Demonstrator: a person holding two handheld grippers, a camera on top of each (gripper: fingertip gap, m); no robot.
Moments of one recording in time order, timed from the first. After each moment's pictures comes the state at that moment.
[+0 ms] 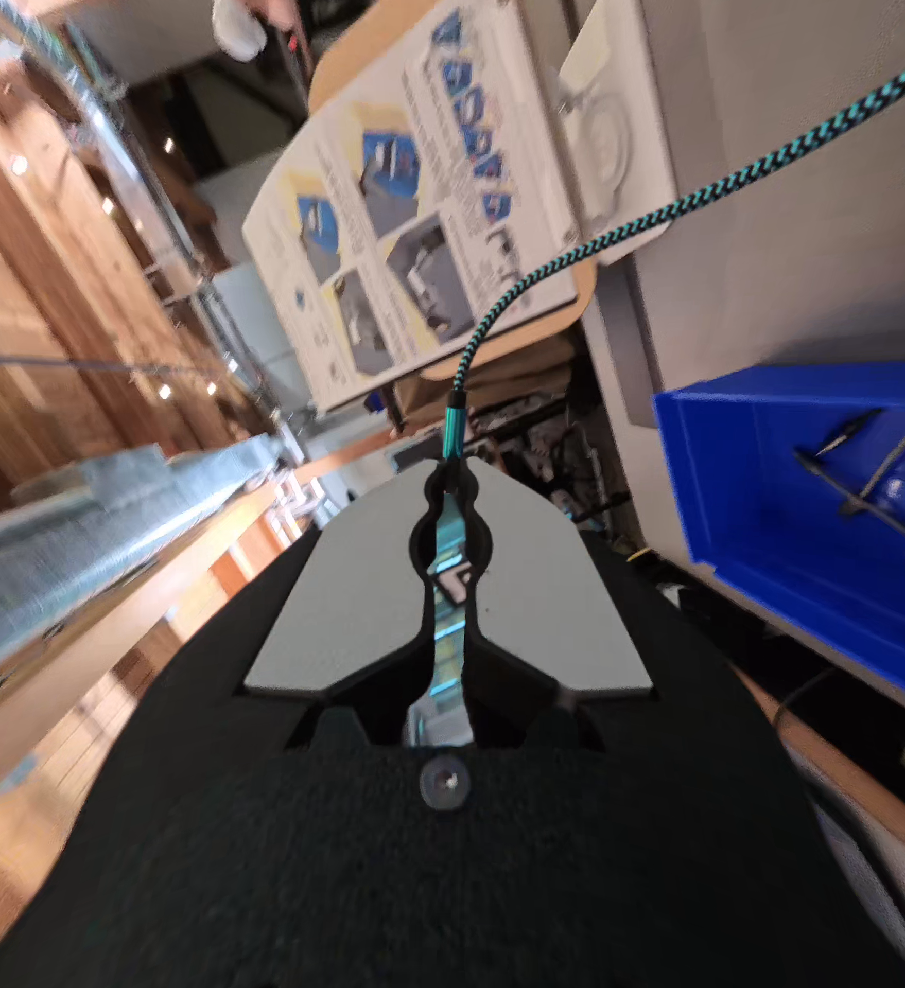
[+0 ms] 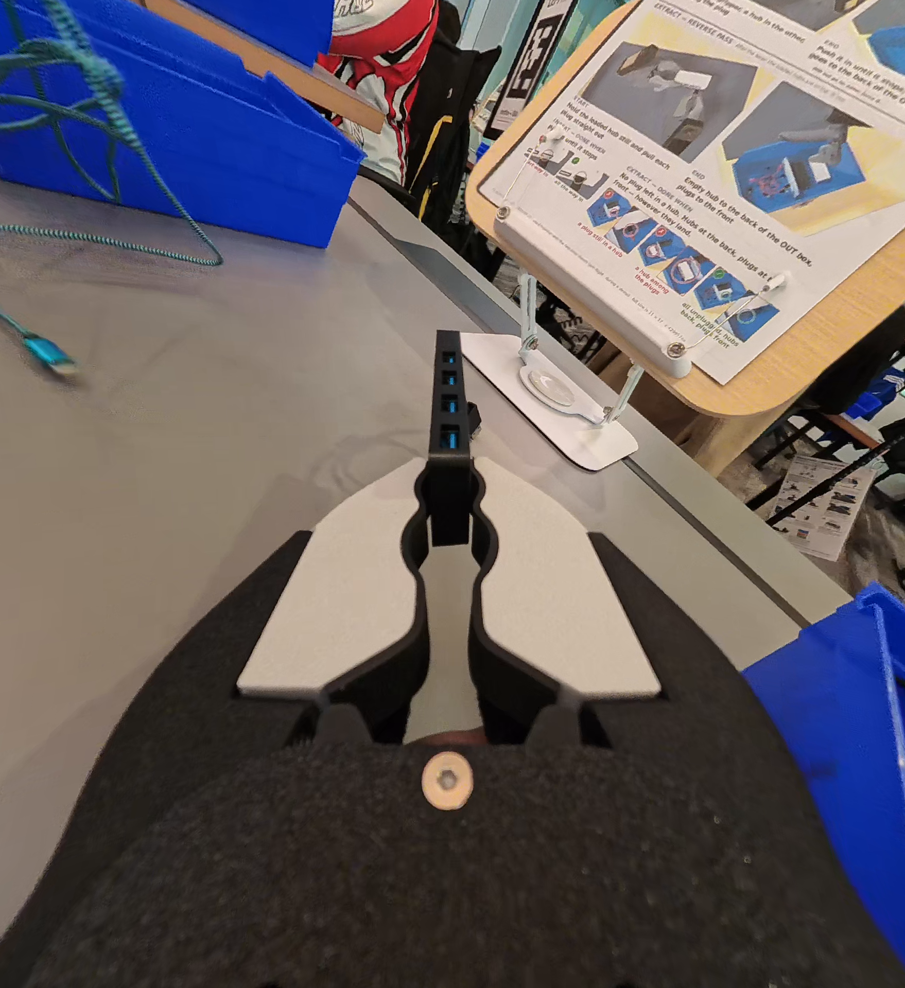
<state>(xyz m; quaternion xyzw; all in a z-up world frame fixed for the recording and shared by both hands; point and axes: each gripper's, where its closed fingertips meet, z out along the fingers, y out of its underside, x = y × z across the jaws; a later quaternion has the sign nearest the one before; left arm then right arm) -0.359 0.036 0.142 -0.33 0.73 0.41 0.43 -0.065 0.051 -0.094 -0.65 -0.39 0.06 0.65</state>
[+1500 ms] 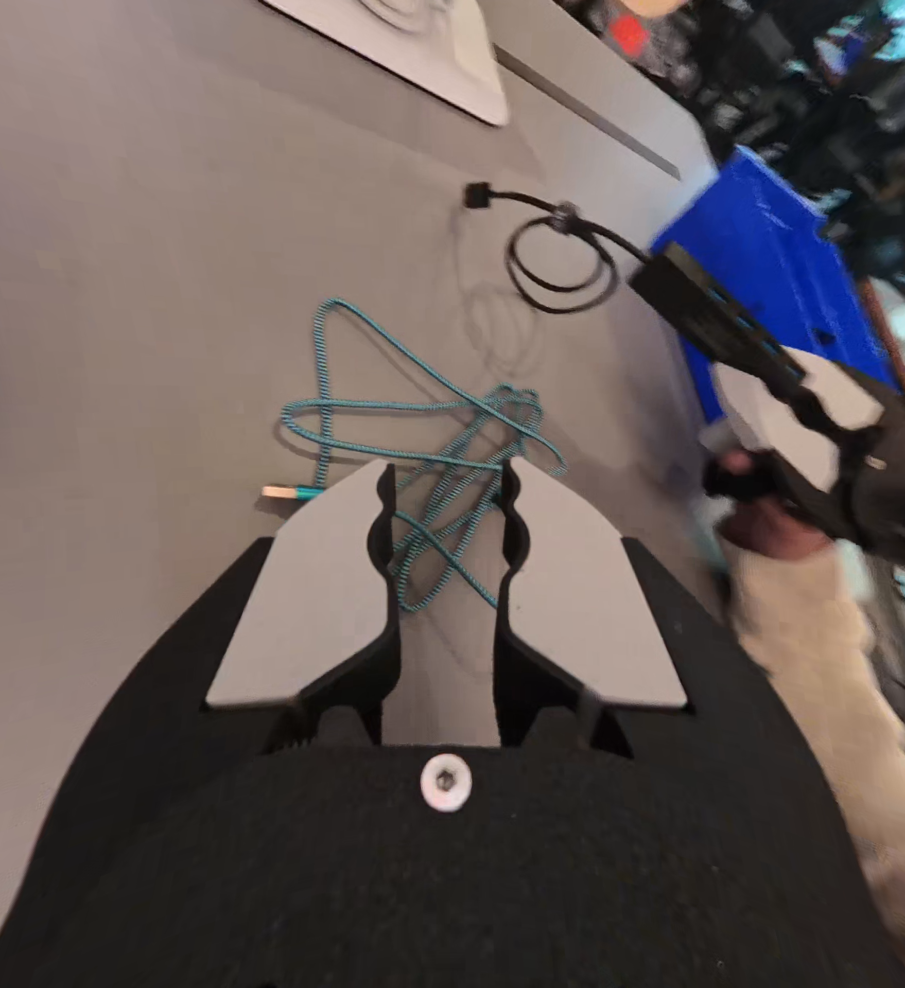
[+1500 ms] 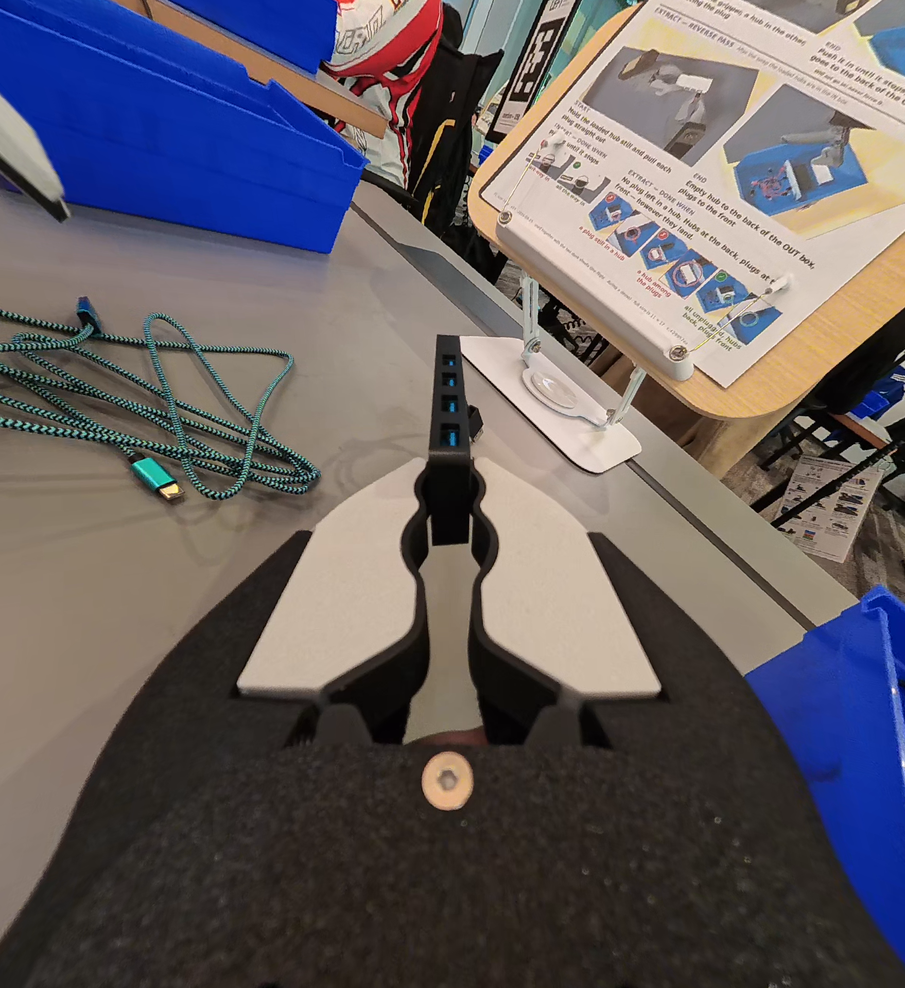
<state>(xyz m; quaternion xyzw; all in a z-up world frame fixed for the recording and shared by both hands) -0.258 0.012 -0.113 -0.88 0.02 -0.29 0.37 -0.067 0.050 -0.092 -0.65 -0.39 0.06 0.65</state>
